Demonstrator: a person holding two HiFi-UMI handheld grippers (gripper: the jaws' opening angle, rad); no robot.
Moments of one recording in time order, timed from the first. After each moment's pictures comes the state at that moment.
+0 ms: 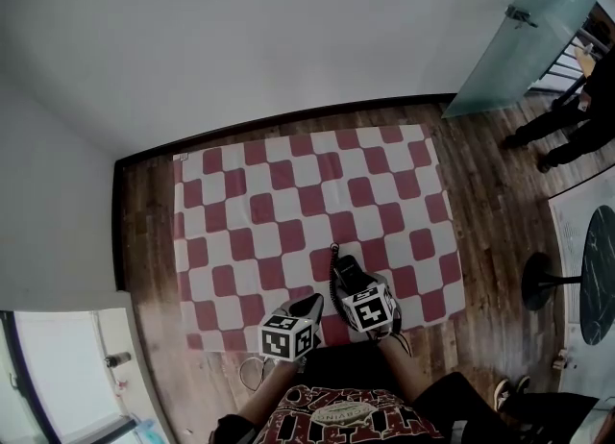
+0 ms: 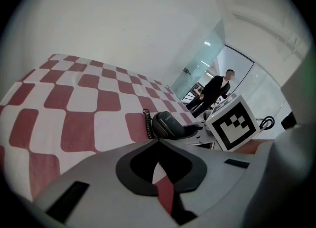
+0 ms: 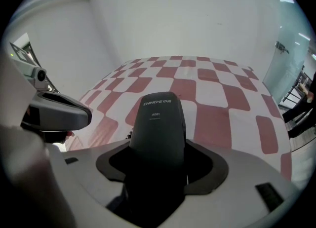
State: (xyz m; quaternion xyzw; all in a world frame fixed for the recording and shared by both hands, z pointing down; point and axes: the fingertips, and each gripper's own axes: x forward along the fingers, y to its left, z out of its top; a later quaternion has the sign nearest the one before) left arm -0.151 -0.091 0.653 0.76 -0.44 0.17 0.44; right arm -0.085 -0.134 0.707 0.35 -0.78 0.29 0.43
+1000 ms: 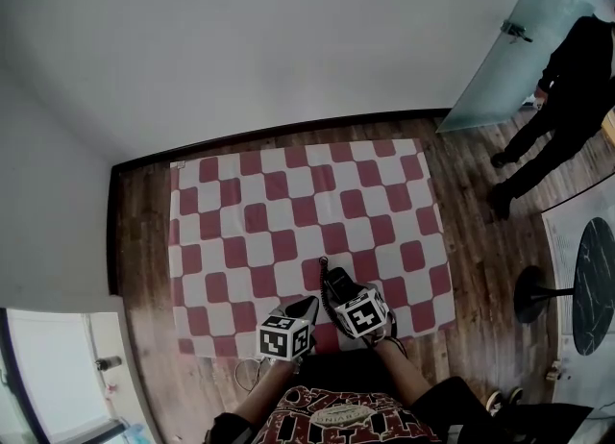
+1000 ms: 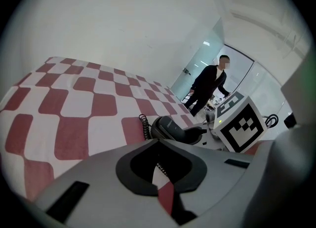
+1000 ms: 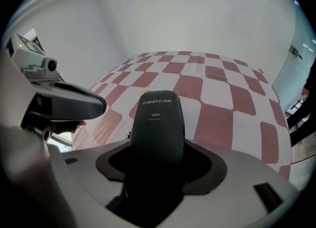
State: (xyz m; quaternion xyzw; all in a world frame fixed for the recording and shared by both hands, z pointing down) left arm -0.141 -0.106 0.655 0.76 -0.45 0.17 0.43; right arm -0.080 -0.127 0.707 0.29 -0.79 0.28 0.47
